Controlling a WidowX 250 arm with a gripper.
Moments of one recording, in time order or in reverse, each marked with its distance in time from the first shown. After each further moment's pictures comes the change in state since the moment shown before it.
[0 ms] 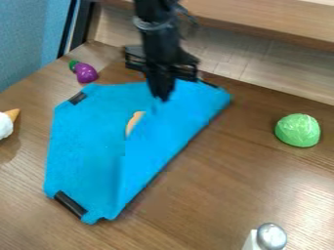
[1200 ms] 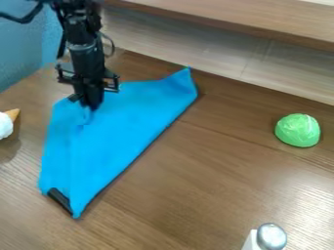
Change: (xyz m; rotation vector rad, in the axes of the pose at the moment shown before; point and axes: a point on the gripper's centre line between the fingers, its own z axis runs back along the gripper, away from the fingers) arm -0.004 0.138 -0.065 0.095 0.165 0.128
